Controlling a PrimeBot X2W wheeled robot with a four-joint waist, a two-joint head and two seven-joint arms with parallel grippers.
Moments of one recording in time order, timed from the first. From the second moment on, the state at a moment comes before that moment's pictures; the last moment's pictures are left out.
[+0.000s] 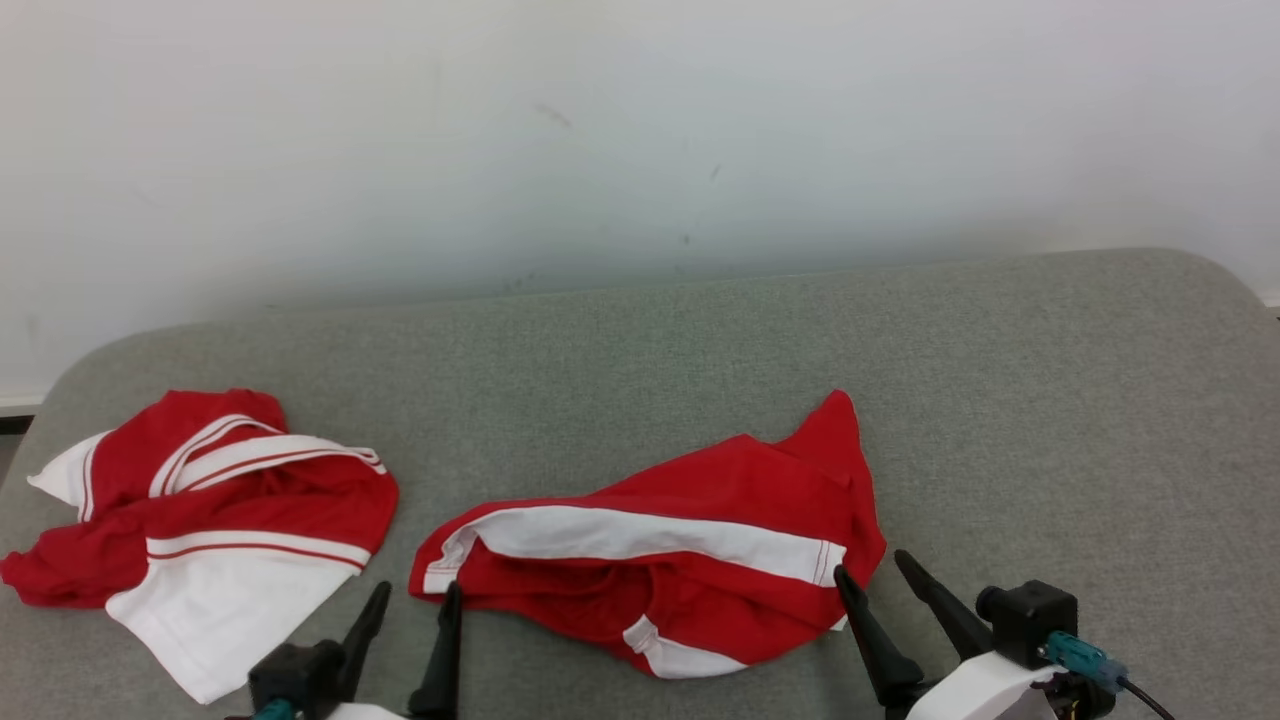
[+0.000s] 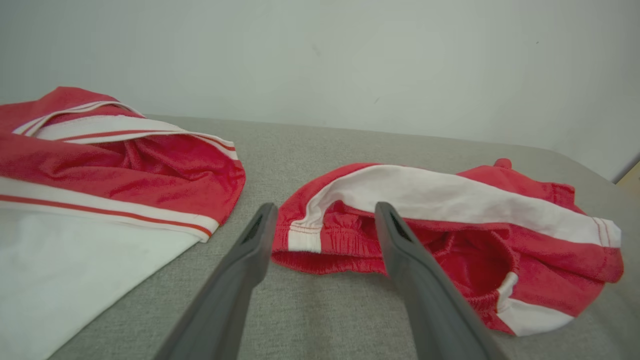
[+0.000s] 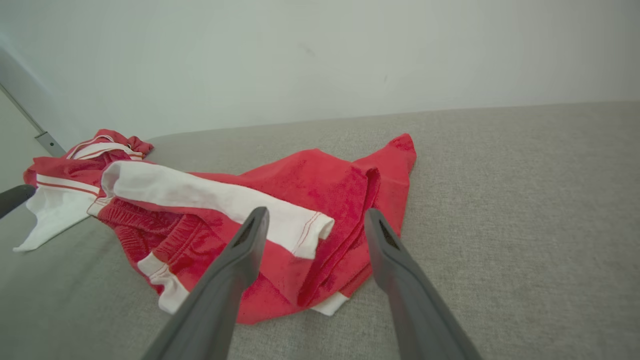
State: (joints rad) left arm -0.08 0.10 -0.13 0.34 -0.25 -0.08 -0.25; right arm -0.24 -0.10 0.42 0.45 0.49 0.13 -0.15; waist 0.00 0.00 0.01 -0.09
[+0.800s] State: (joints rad) left arm -0.34 0.12 -0.28 0.63 -0.46 -0.13 -0.18; right arm -0.48 -0.09 0.62 0.69 0.71 0.13 -0.08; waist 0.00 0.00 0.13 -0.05
